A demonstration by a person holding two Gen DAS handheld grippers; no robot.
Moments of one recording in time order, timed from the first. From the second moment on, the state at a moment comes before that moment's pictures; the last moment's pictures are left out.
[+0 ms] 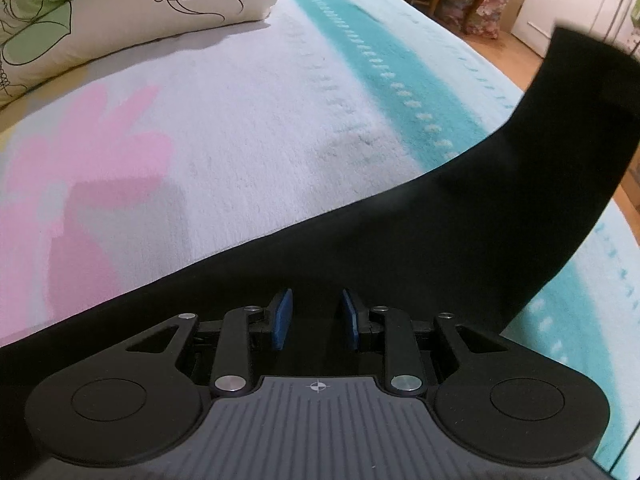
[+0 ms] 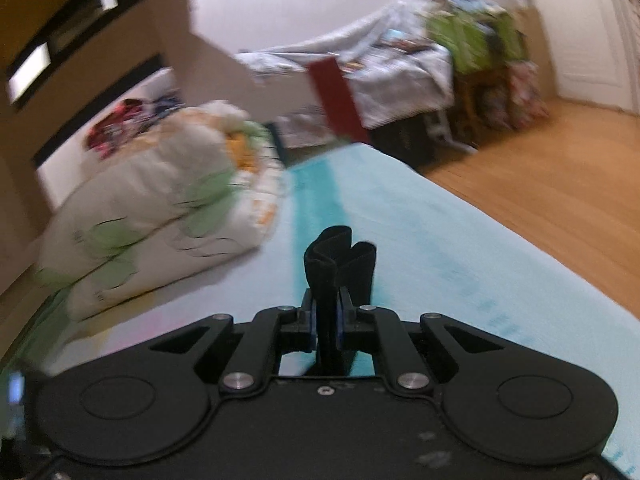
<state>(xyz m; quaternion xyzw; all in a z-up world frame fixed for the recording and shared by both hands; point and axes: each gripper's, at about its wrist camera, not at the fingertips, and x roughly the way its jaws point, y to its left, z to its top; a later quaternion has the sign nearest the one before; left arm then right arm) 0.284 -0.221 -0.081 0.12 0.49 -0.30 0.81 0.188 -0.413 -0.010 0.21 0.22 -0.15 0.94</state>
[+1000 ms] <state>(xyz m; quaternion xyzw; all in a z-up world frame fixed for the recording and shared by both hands) 0.314 -0.038 -0.044 -0.01 0.50 -0.23 0.83 0.188 -0.152 -0.103 -0.15 0.33 0.04 0.93</state>
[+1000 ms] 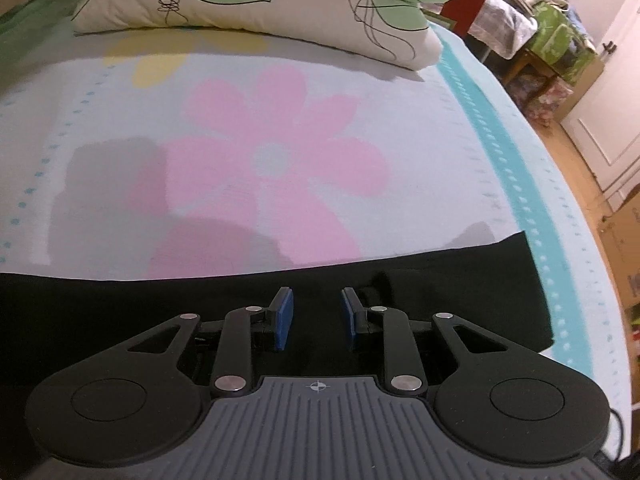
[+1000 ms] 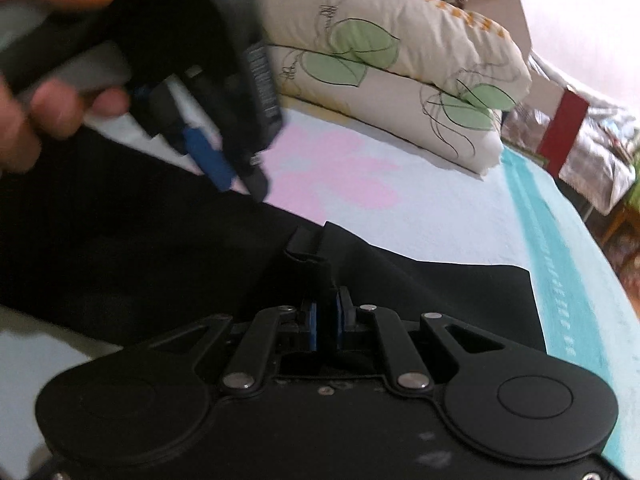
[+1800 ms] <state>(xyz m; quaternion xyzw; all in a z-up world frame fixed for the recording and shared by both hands) 0.298 -0.140 -0.070 0.11 0.52 -0.30 0.79 0.181 -0.173 -0.087 -0.10 0.33 0.11 0.93</state>
